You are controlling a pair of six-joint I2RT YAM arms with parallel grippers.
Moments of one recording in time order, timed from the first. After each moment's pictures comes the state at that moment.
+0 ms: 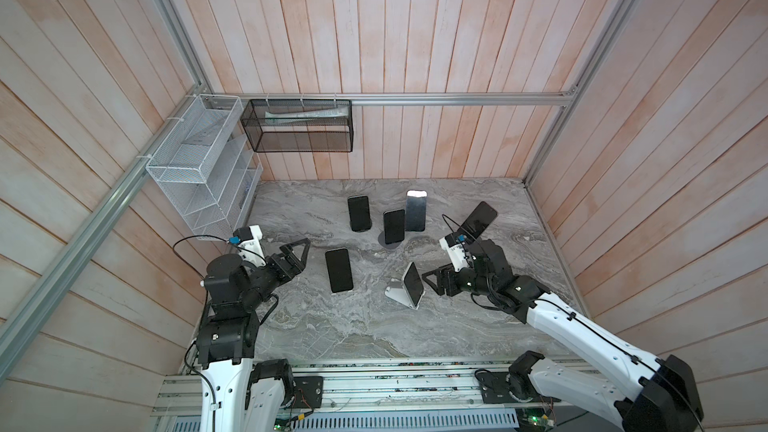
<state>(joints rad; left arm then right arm) 0.14 0.59 0.78 -0.52 0.58 -0.65 0.65 1.07 0.72 -0.33 -0.24 0.31</state>
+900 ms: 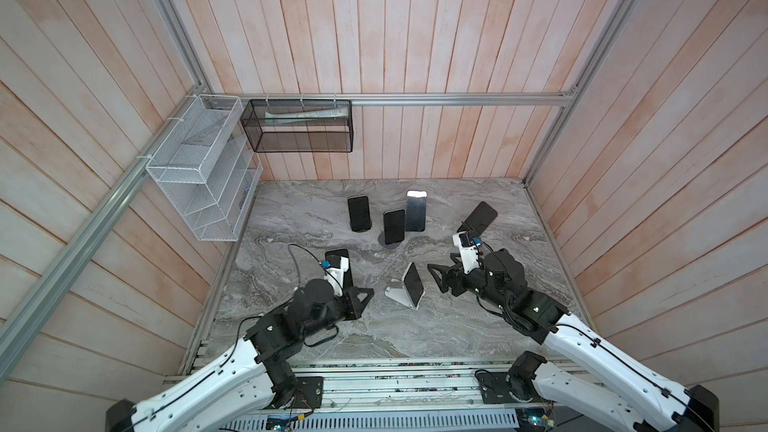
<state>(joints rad) -0.98 0.78 0.57 -0.27 -0.04 -0.96 0.71 0.82 0.63 -0.22 0.03 0.31</state>
